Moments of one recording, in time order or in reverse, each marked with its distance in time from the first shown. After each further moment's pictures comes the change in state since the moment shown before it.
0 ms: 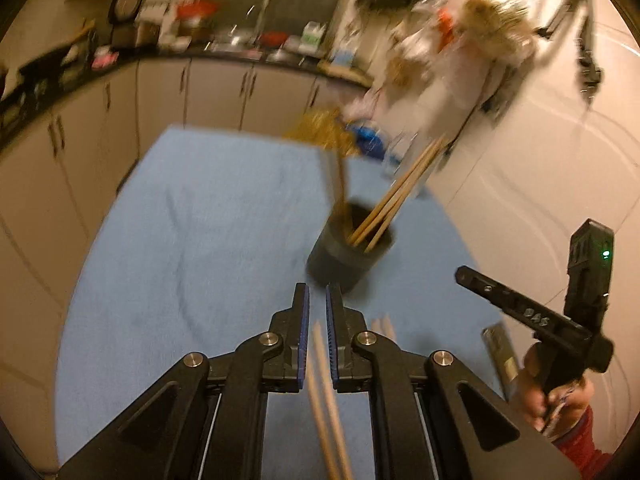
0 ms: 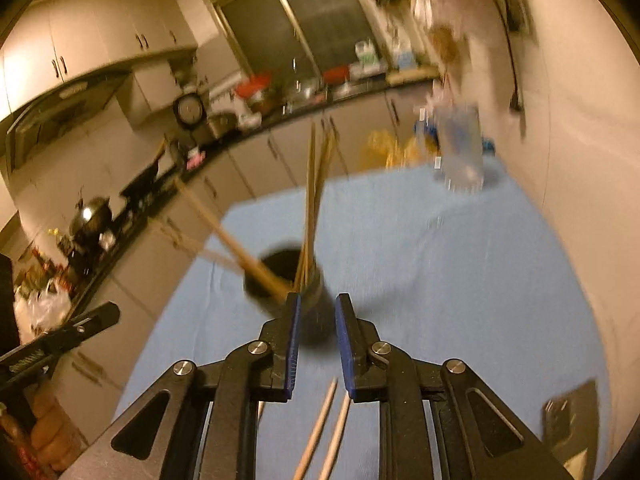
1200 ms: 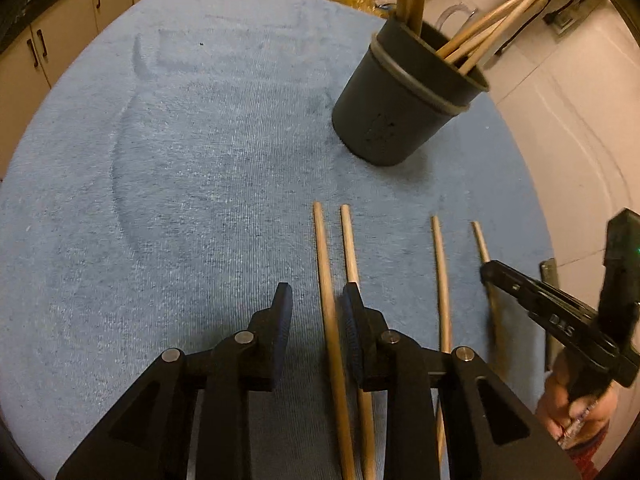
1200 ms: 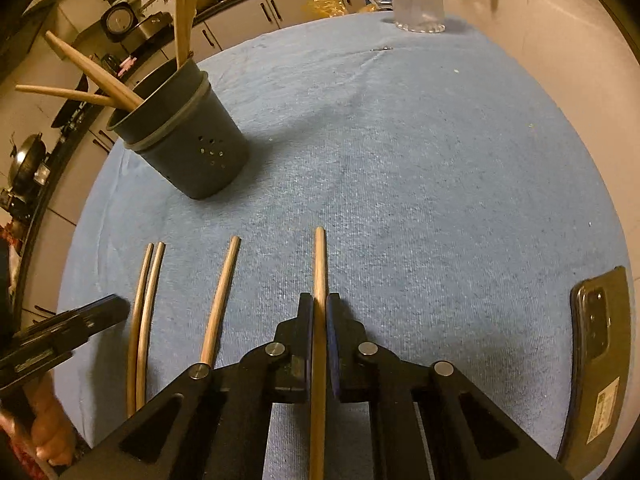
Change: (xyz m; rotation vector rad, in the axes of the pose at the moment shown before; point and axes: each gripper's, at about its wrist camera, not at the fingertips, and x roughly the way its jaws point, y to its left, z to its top) left arm 0.130 0.004 -0.048 -0.053 0.391 0.049; right arm 0.063 -0.053 -0.064 0.058 0.343 -0.189
